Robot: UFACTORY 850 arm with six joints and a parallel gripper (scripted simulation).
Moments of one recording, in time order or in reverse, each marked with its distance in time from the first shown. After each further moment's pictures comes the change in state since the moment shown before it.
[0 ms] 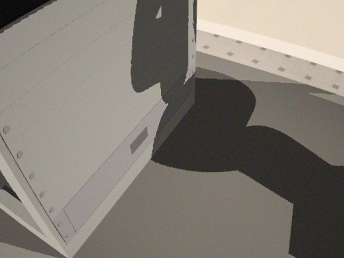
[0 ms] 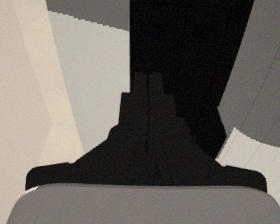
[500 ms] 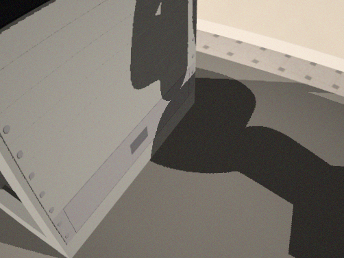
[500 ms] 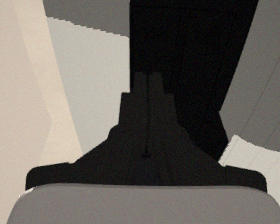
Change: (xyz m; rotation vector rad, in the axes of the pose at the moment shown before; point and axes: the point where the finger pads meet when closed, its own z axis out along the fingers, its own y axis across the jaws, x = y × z) arm 0.000 0.000 0.006 0.000 0.000 0.000
